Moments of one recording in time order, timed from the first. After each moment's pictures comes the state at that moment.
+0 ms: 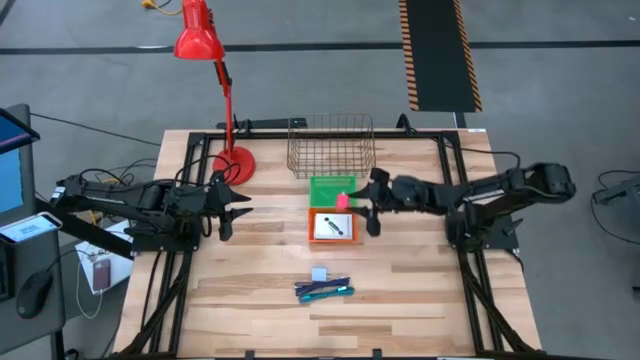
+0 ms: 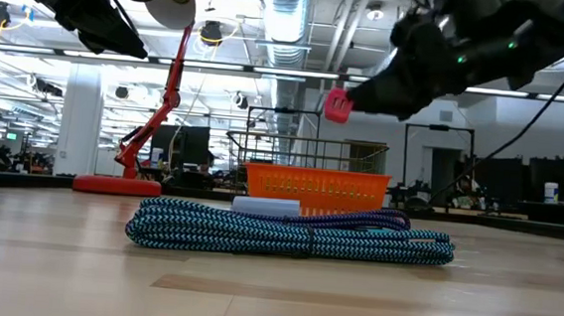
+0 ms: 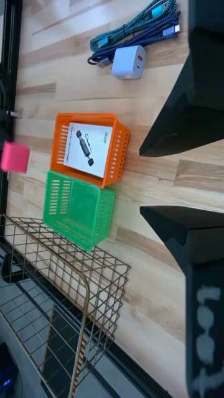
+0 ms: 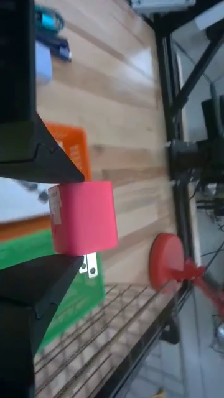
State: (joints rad) left arm -0.12 0.56 0.53 -0.47 -0.34 -0.18; right arm -0.08 1.30 0.50 0.45 0.02 0.02
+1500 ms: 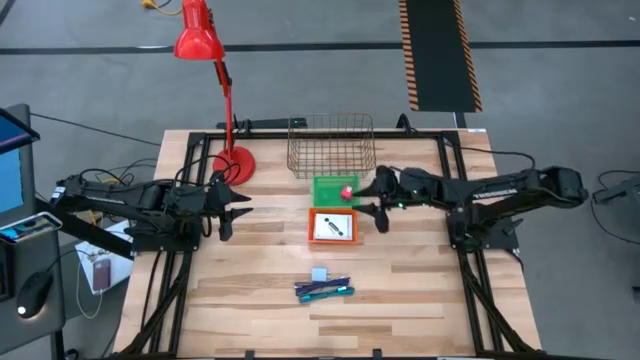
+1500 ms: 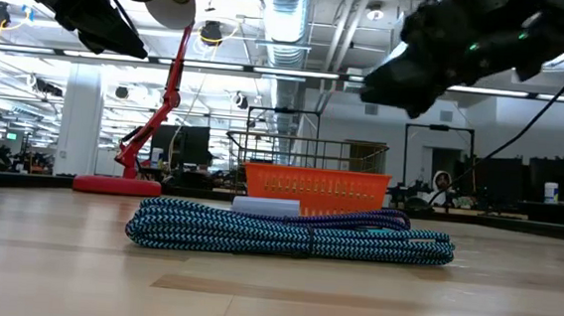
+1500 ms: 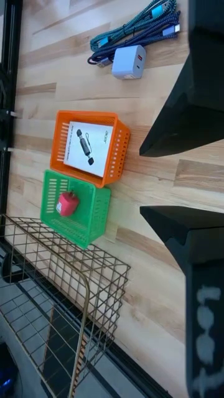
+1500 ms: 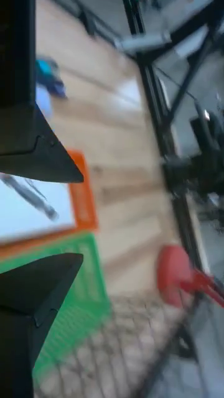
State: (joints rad) left arm -0.12 0.56 0.53 -0.47 -0.34 -0.18; right arm -0.13 1.17 0.50 0.31 -0.11 0.13
